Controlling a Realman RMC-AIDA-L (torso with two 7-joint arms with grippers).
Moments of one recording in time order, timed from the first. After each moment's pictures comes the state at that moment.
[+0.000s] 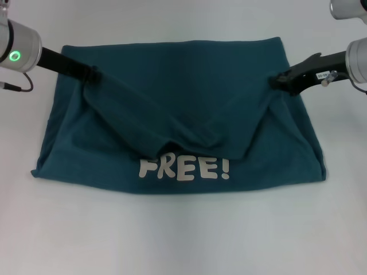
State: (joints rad) left arm -0.89 -2.01 0.79 0.94 2.64 1.27 -2.32; right arm 0.86 1.99 -0.86 -0.76 -2.38 -1.14 1.96
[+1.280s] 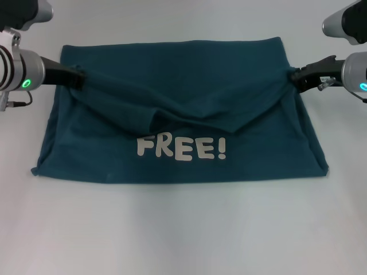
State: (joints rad) left arm -0.81 -2.10 0.83 0.82 2.68 0.78 -2.21; right arm 0.84 2.04 -0.88 -0.63 -2.41 -0.72 1.94
